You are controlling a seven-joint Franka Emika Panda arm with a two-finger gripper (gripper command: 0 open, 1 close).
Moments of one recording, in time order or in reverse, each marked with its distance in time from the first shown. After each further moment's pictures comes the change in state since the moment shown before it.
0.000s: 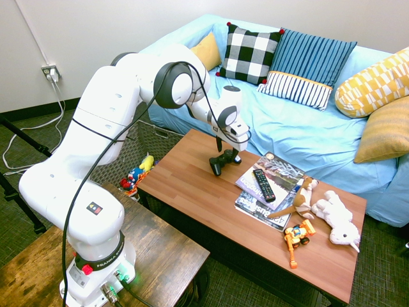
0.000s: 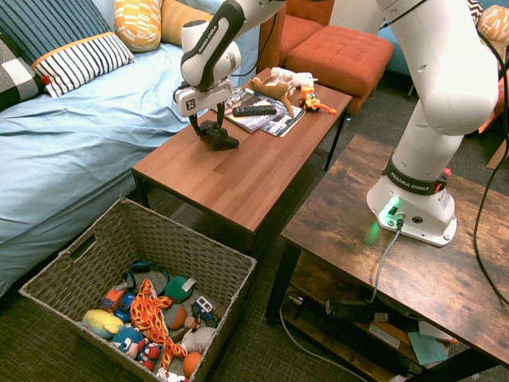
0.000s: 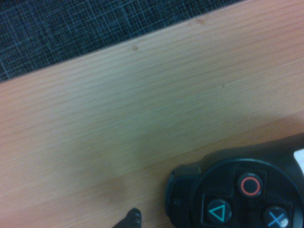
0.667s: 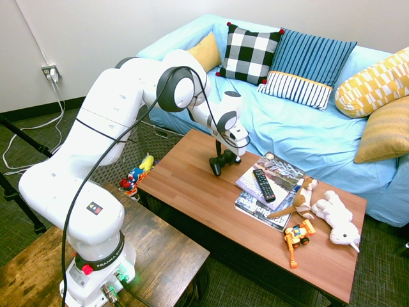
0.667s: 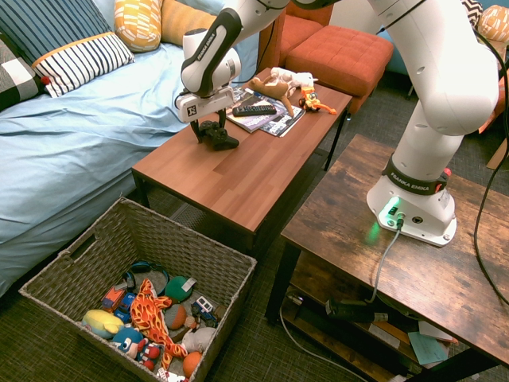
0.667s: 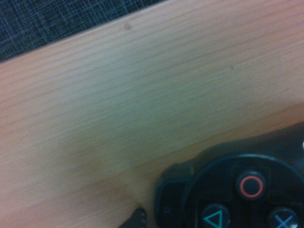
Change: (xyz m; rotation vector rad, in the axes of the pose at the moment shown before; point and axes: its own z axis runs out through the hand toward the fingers) arm -0.003 0.003 0.014 -0.005 -0.029 0.032
